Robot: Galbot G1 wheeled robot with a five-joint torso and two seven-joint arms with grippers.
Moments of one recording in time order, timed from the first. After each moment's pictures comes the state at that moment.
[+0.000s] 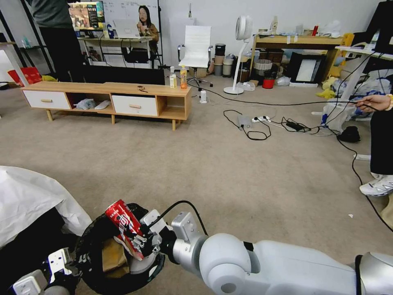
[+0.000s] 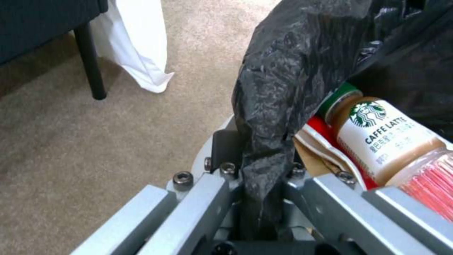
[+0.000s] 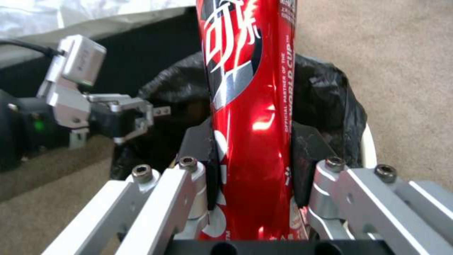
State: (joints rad) left arm 1.62 -1.58 -0.96 -2.26 -0.52 0.70 -0.08; right arm -0.26 1.04 -0.80 2.17 1.24 -0.50 0.57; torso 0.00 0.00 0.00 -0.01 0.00
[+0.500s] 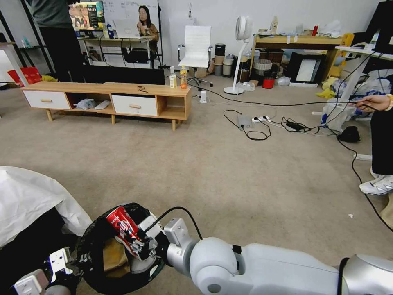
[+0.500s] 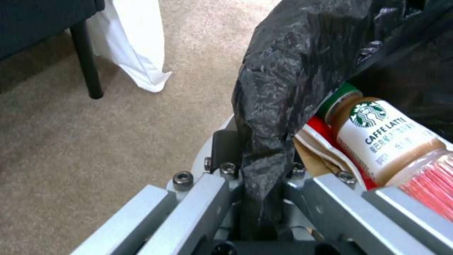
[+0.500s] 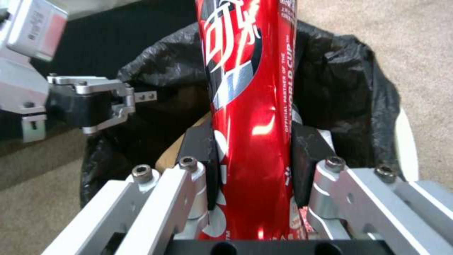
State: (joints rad) left arm 1.62 -1.58 -0.95 -2.26 -0.53 0.70 -0.08; right arm -0.29 1.11 -0.86 2.04 1.17 -0.48 0.55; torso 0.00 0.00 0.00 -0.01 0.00
